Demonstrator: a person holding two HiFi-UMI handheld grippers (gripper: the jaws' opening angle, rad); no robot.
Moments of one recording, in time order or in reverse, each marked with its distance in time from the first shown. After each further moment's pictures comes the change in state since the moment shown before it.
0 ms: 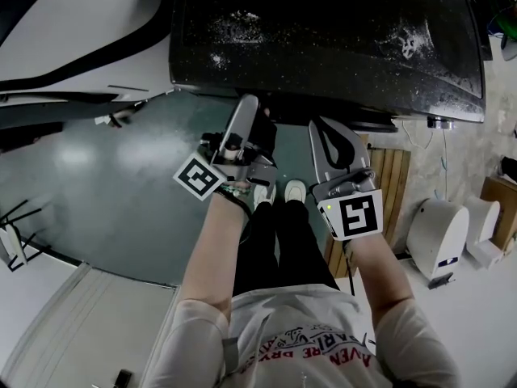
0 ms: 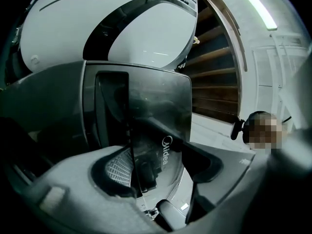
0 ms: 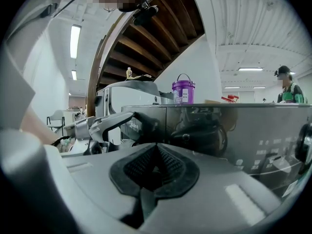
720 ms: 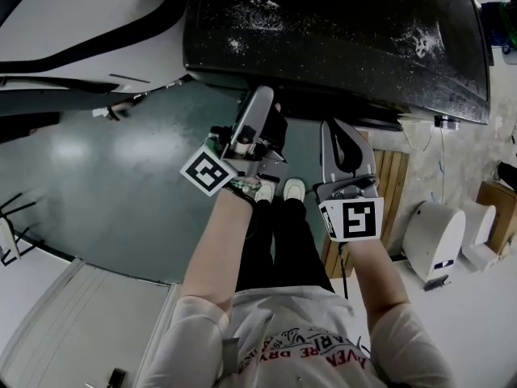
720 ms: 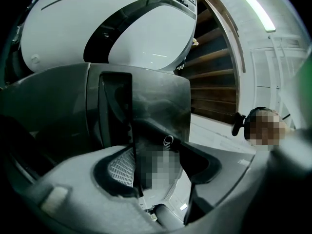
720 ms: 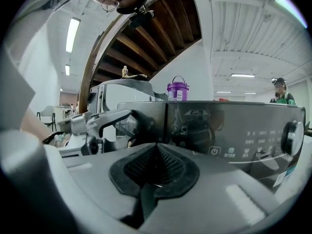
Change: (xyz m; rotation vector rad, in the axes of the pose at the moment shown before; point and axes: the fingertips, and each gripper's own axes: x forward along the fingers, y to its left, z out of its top) left arm -0.008 -0.002 -0.003 -0.007 -0.009 -0.013; right arm -0.012 0.003 -0.016 -0.035 0.002 -0.107
